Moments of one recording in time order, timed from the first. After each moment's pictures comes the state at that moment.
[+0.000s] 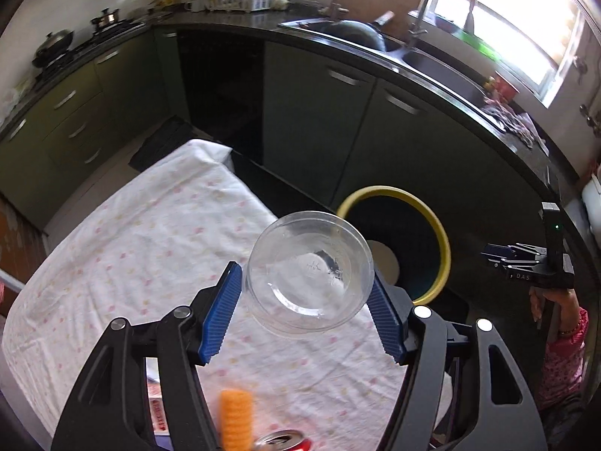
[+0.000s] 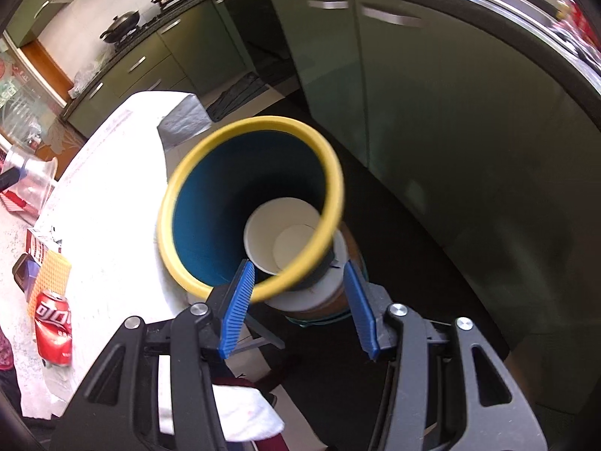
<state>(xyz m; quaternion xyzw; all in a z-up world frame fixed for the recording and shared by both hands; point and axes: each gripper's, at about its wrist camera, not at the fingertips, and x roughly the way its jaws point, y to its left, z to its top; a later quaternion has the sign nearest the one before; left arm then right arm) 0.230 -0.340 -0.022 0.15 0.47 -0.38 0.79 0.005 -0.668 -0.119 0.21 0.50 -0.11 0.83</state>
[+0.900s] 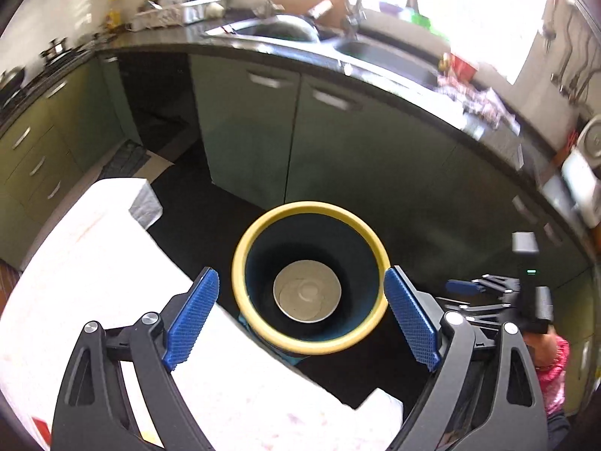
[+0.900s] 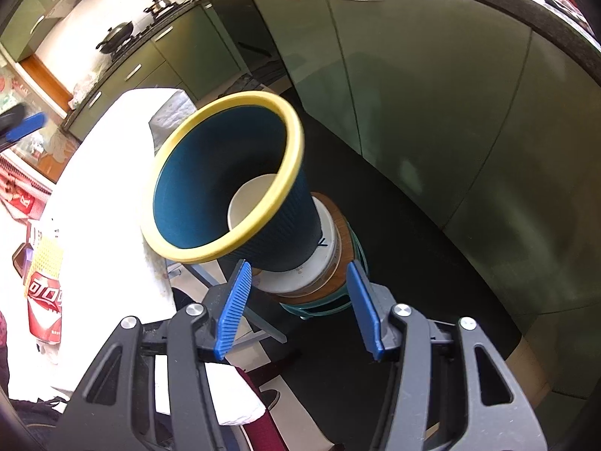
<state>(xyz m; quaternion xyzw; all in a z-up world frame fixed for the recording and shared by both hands) 0.175 -0.431 -0.016 0.15 0.44 -0.43 0.77 -0.038 -0.683 -0.151 0.23 0.49 -0.11 0.83</state>
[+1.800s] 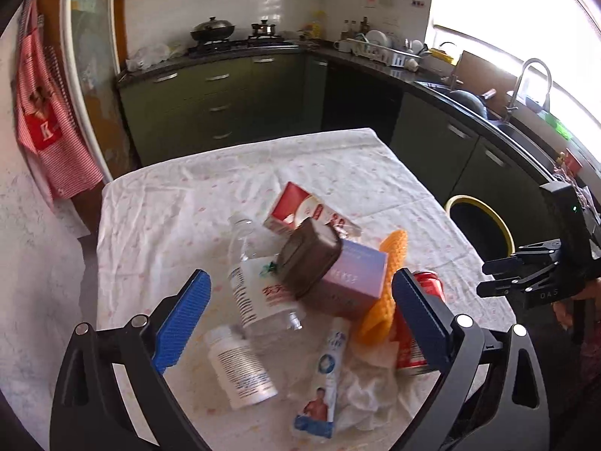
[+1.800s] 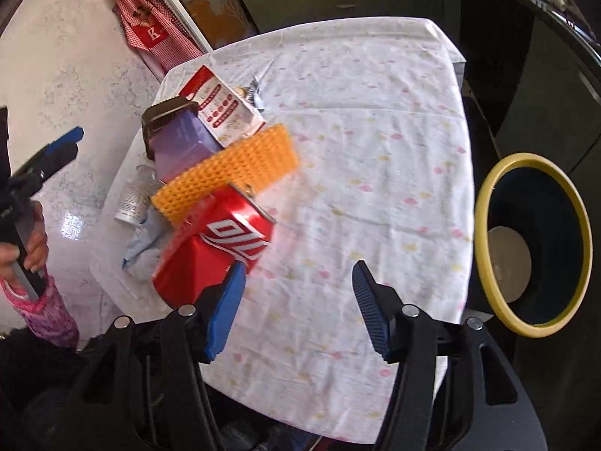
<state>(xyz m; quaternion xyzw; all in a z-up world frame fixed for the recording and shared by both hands) 0.099 -0.027 -0.014 0.04 0.39 -0.16 0.90 0.086 -0.387 -0.085 0.06 0.57 0.20 0.79</state>
